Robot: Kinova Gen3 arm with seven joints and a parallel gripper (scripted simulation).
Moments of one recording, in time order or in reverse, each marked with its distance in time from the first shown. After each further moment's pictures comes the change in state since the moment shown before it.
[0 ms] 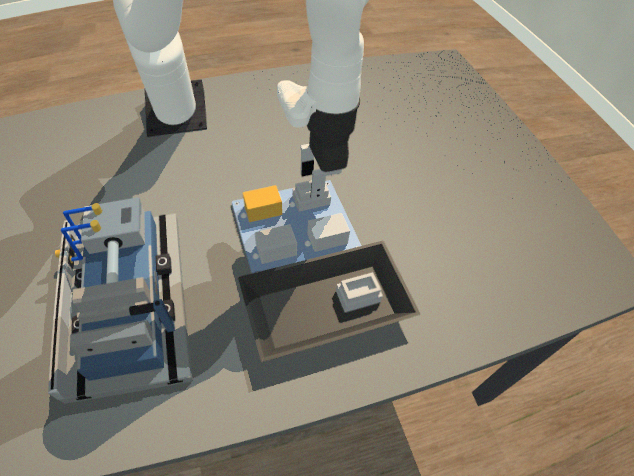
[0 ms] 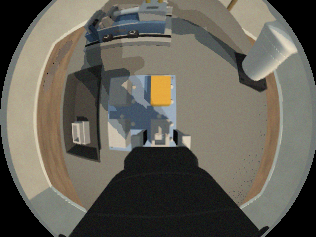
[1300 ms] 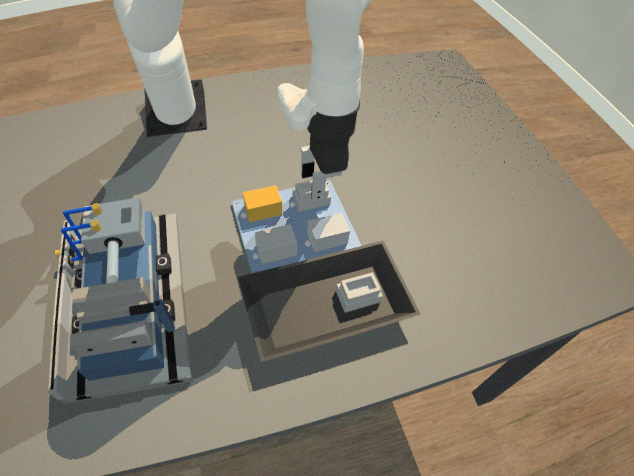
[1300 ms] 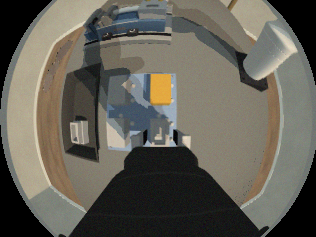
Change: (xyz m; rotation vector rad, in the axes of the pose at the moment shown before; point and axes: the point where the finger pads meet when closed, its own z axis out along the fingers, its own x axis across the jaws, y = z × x) arm 0.000 0.001 0.005 -0.003 0.000 -0.002
